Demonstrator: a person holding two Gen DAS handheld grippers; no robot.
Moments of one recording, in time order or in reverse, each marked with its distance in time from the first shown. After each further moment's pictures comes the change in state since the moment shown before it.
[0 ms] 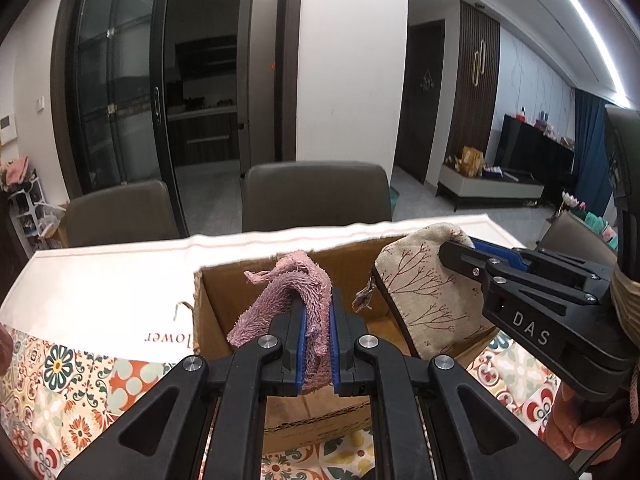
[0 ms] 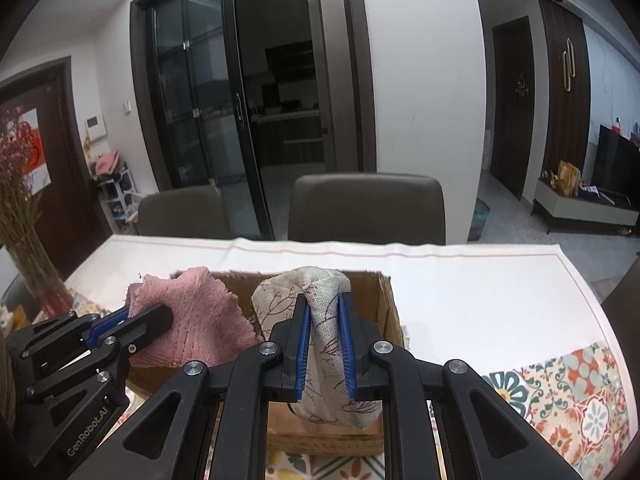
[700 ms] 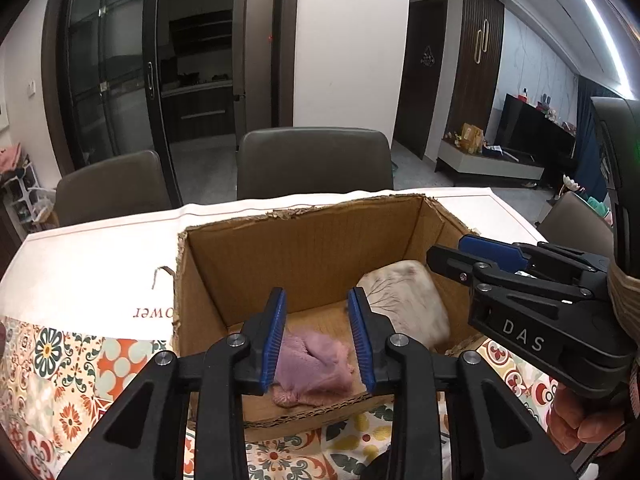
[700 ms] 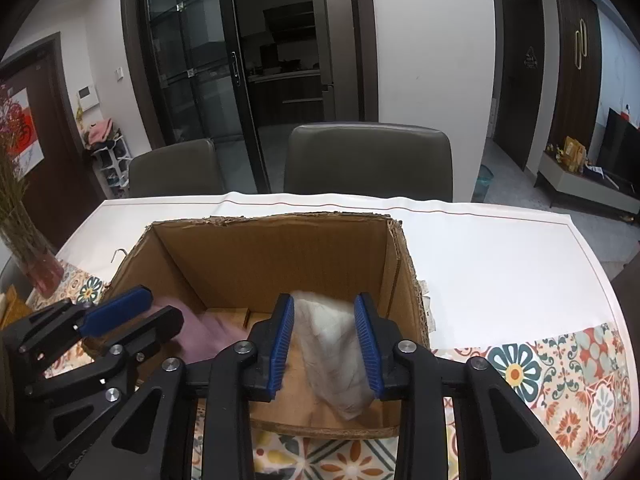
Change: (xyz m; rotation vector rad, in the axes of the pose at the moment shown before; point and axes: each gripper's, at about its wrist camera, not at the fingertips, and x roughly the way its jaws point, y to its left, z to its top) left arm 0.019 0.000 -0.015 0.000 0.086 -0.013; right arm 0.040 -0.006 -0.028 -0.010 0.163 -0.005
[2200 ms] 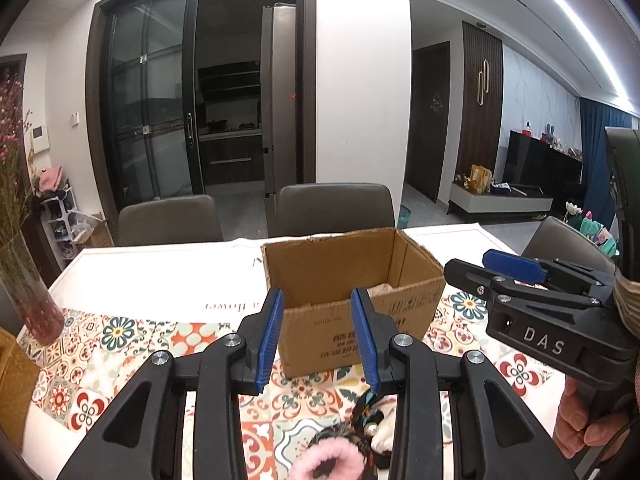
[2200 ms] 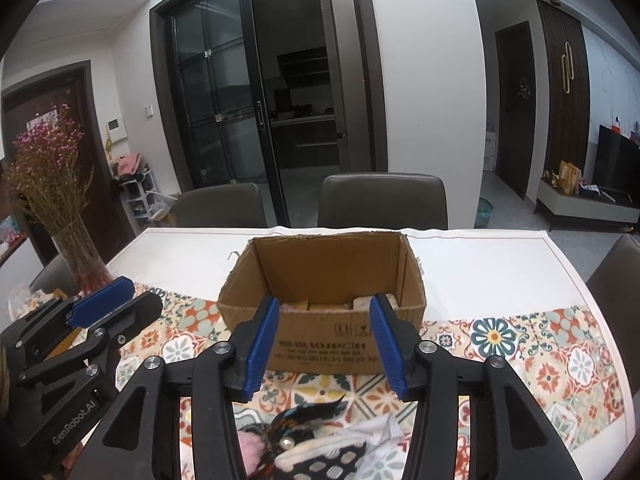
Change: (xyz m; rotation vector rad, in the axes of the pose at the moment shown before) left arm -0.163 -0.002 -0.050 -0.010 -0.178 0.086; right arm -0.147 0.043 -0.045 0.007 -0.168 0.039
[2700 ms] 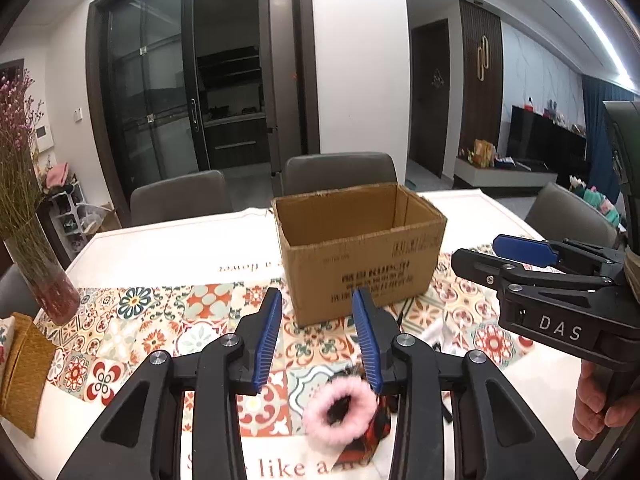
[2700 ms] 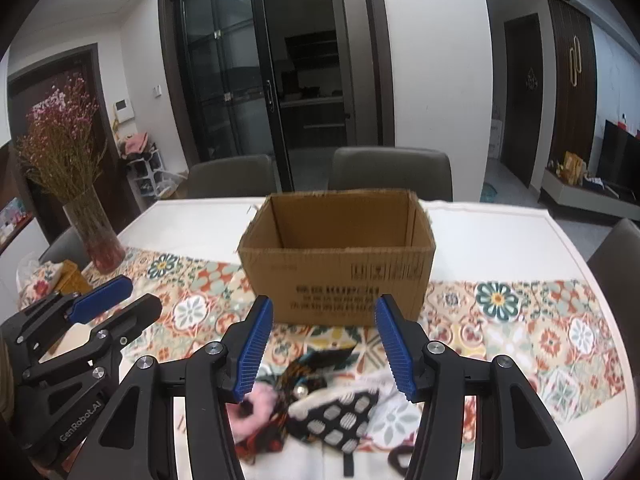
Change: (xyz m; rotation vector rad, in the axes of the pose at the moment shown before) left arm -0.030 -0.001 -0.047 0.044 0.074 0.030; right arm -0.024 0.014 -0.039 -0.022 0.058 0.016
